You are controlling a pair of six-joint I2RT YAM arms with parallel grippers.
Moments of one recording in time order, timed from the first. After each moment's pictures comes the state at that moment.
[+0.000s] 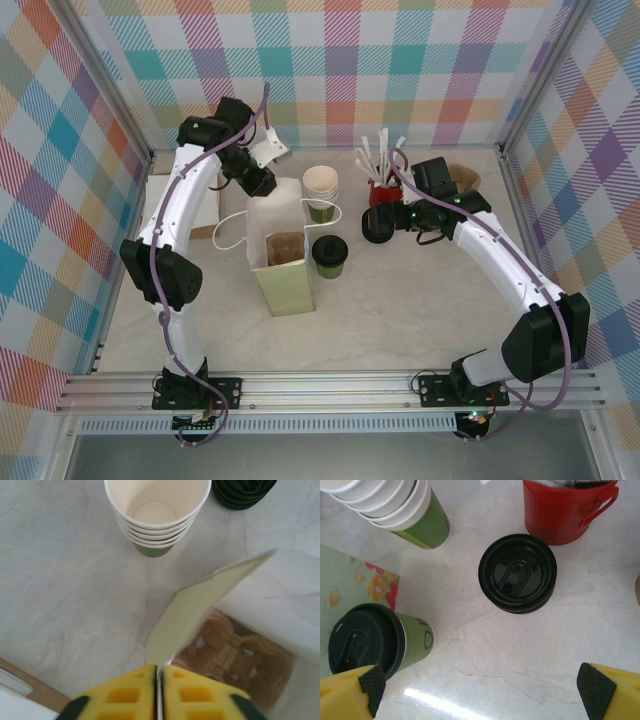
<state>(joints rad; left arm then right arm) -0.28 1.97 2.23 -1.43 0.29 0.57 0.37 1.43 1.30 -0.82 -0.14 0.20</state>
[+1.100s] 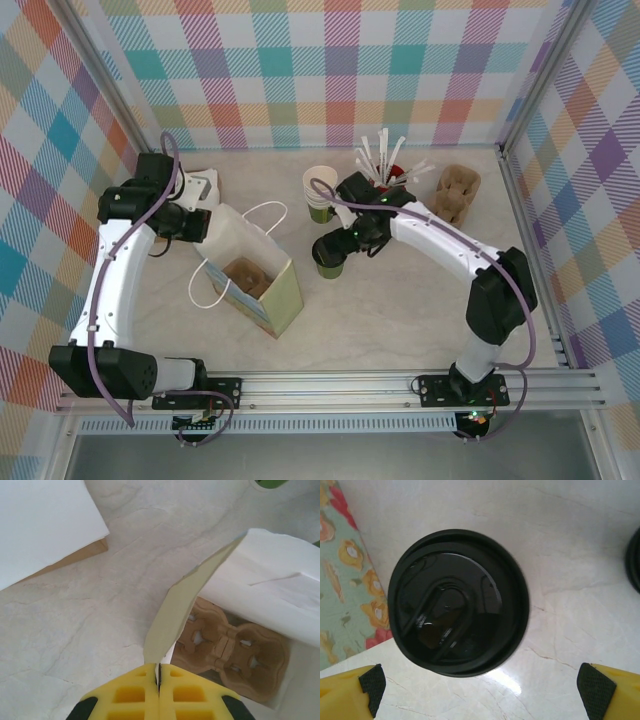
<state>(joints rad) -0.03 1.32 1.51 -1.30 0.11 0.15 0.69 1.73 1.50 -0.97 -0.13 0.17</state>
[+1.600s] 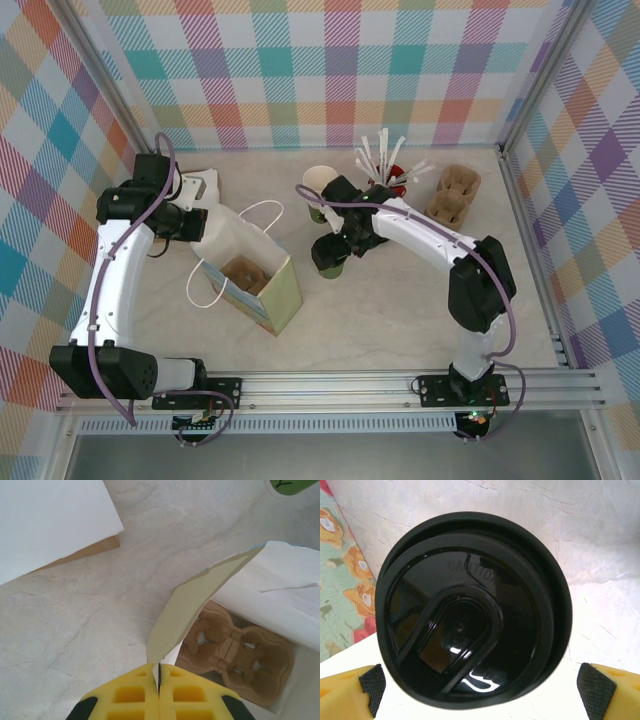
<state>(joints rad) -0.01 1.32 1.50 -1.28 0.09 0.13 0.73 1.85 1.59 -1.05 -0.12 0.18</state>
